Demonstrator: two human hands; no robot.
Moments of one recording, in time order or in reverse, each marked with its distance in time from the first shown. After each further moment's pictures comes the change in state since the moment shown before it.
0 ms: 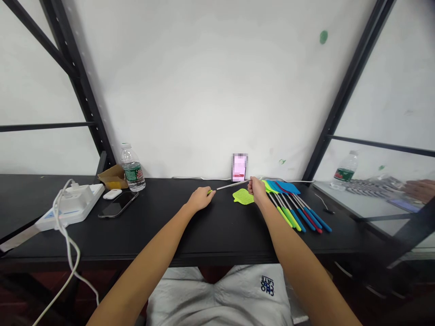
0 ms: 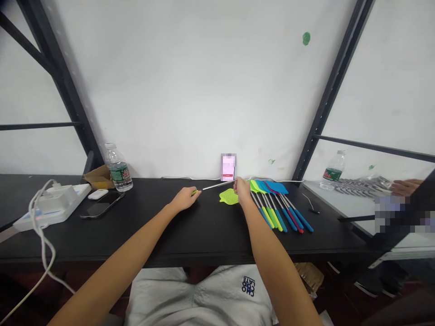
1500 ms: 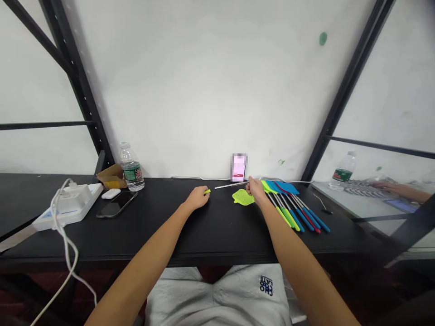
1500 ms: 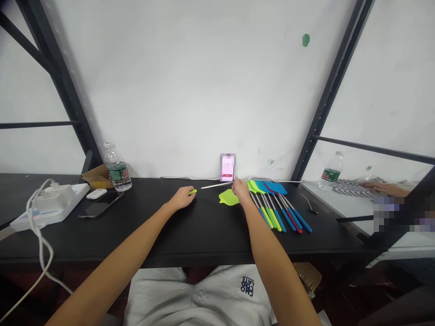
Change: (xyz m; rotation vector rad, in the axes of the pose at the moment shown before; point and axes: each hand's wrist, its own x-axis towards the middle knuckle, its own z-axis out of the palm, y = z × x) left_hand 0.009 -0.014 0.005 -0.006 0.007 0.007; right_hand -0.003 0.000 -0.006 -0.150 -0.112 -0.059
